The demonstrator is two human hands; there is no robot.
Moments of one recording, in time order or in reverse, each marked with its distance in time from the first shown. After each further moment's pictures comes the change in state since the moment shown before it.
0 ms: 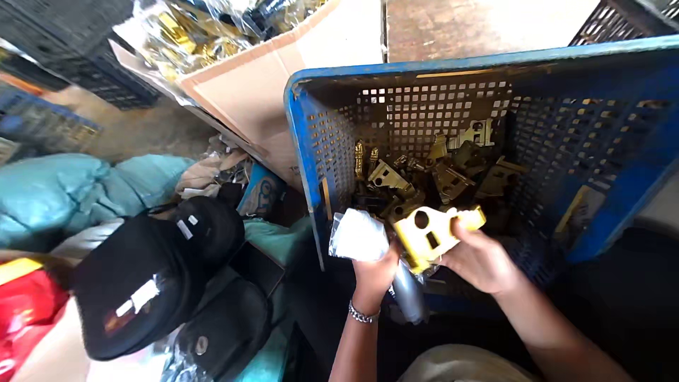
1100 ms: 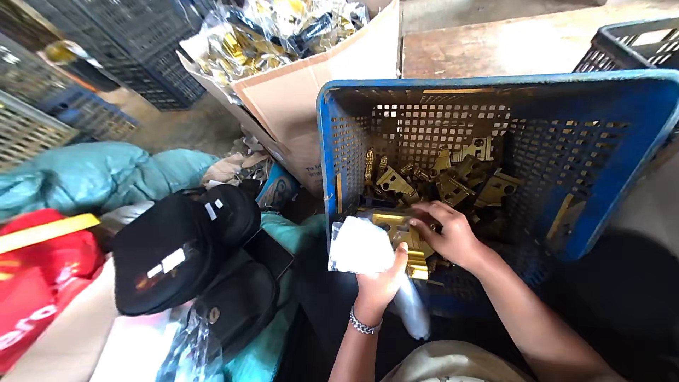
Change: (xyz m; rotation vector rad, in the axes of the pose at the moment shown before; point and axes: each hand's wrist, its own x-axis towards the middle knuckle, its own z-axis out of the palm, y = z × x) left_hand -0.043 0.031 -0.010 -0.105 0.083 0.112; right_hand 0.022 0.005 0.018 -1.375 -0.079 -0.792
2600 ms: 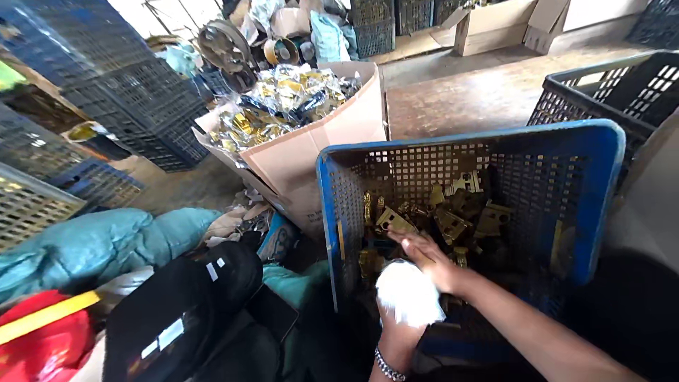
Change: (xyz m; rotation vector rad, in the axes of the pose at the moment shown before) left_hand -0.003 0.003 -0.001 0.615 -0.444 -0.086; right_hand 0.030 -0.011 0.006 0.090 -0.419 0.240
